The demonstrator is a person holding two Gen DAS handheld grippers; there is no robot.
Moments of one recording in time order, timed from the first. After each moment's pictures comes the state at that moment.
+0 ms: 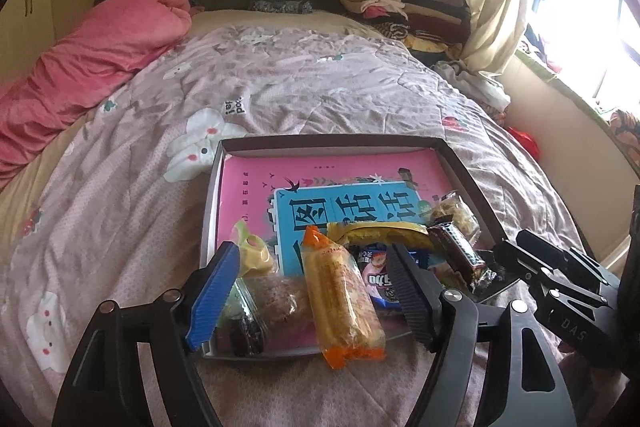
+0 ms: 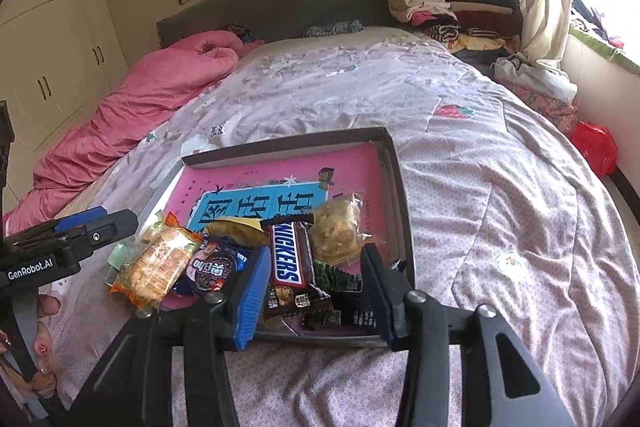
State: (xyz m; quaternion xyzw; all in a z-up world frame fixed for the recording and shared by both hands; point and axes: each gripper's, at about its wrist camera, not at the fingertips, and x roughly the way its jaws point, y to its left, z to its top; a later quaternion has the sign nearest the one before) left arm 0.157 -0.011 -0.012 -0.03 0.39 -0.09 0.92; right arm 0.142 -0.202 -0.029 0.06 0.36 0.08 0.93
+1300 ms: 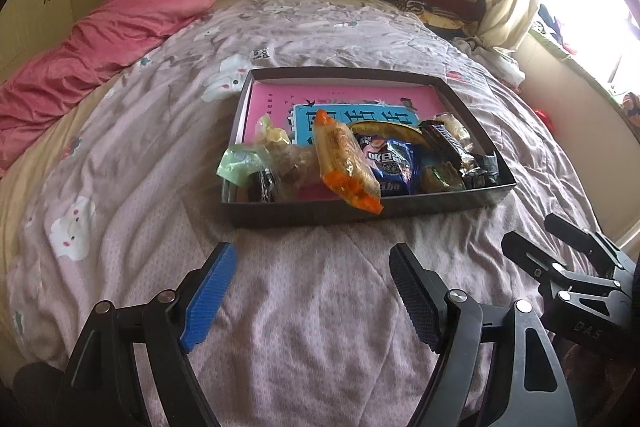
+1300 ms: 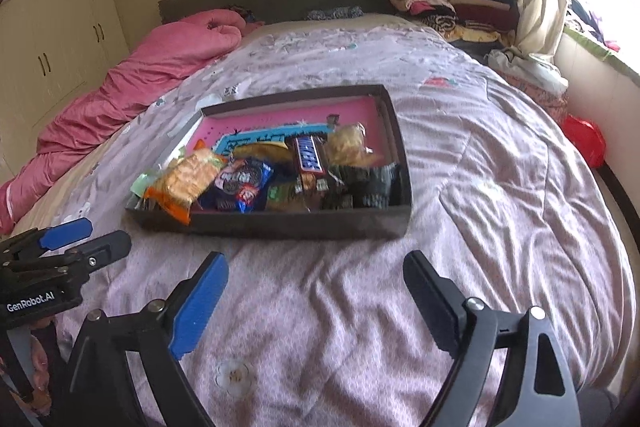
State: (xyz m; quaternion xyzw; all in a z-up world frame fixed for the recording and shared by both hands) left arm 0.061 -0.011 -0.031 -0.02 0.43 -0.05 0.90; right arm 0.061 -0.192 -0.038 0.04 0.39 0.07 0.92
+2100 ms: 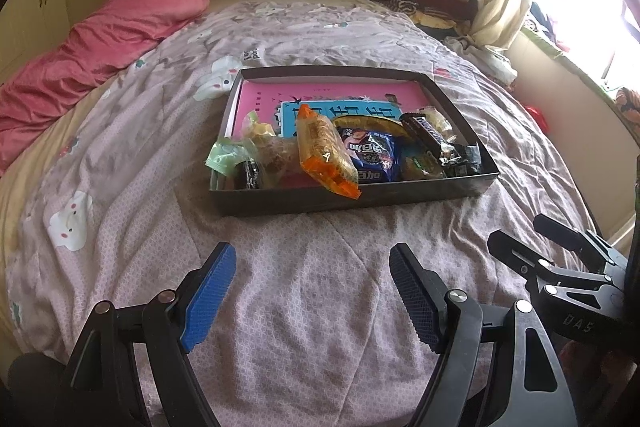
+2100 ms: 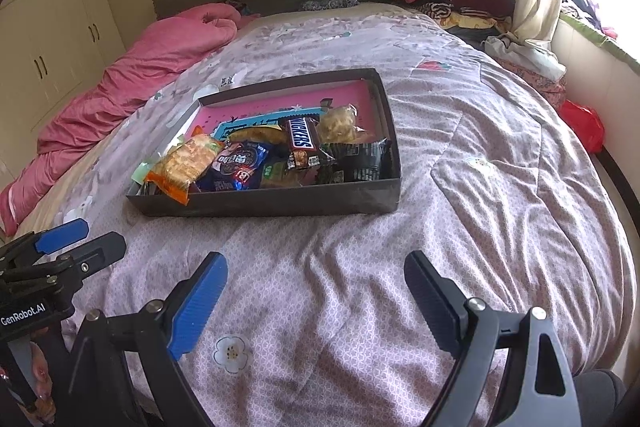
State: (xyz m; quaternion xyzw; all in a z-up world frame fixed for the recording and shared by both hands) left arm 0.046 -0.021 -0.029 -0.02 0.43 -0.06 0.90; right arm 0.048 -0.197 -0.040 0.05 0.41 0.07 0.91
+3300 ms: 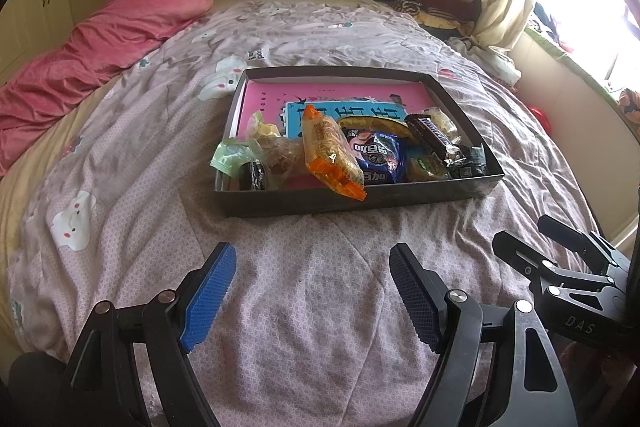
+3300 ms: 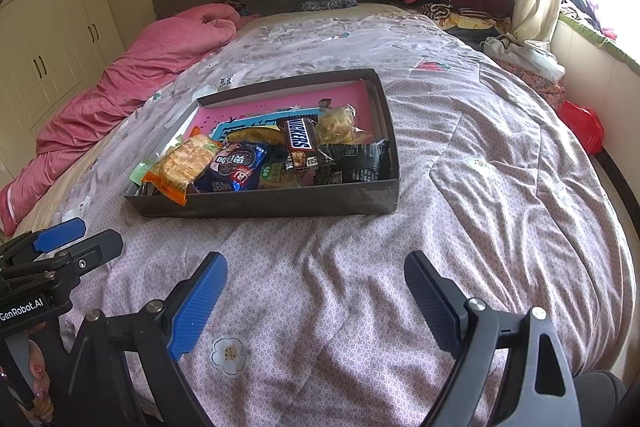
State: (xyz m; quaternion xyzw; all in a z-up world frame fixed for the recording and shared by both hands) left arm 0.048 -0.019 -0.030 -0.02 0.43 -0.05 0.90; right arm 0.048 -0.197 -0.040 0.05 0.41 0.07 0.91
